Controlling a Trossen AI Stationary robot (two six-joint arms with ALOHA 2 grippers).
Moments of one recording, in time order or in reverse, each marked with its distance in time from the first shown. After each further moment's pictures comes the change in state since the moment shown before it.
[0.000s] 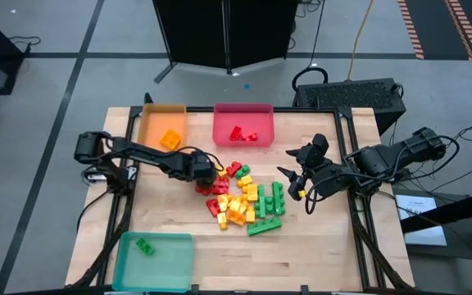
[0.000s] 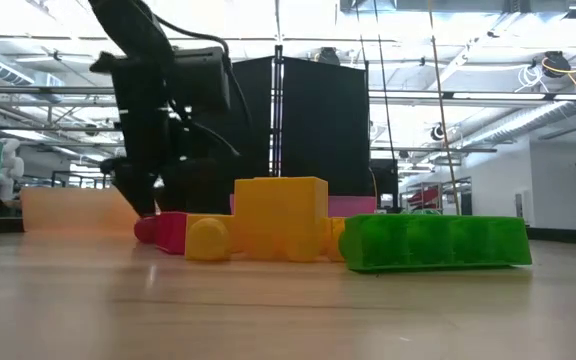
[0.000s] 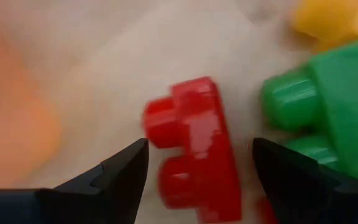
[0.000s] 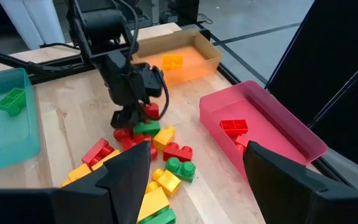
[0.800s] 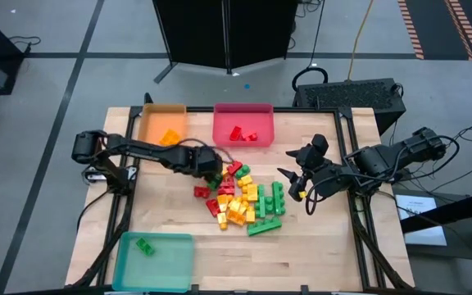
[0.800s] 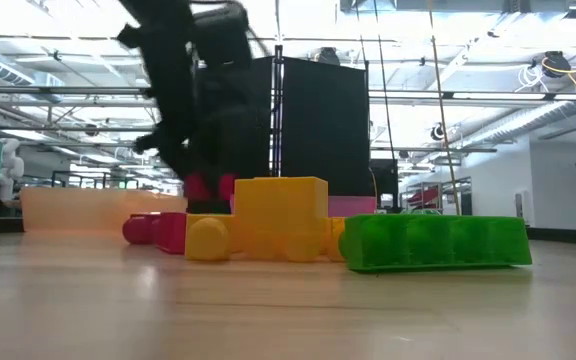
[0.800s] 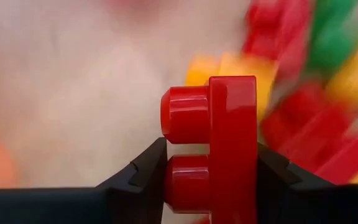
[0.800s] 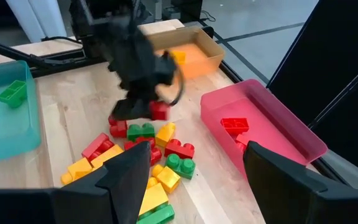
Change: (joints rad) left arm 0.025 -0.037 0.186 -0.030 0.023 0.070; right arm 0.000 0.000 0.000 -0.008 -0.009 -0.019
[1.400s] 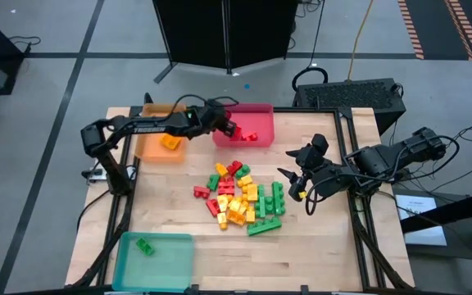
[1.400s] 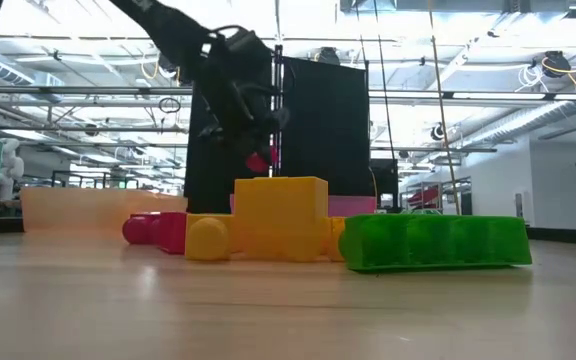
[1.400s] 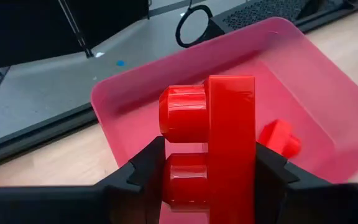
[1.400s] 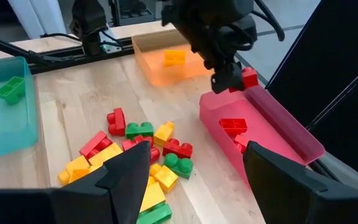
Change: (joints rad) left arm 0.371 0.091 0.114 0.420 -0.099 0.327; right arm 0.000 0.000 0.000 -0.002 0.000 -0.021
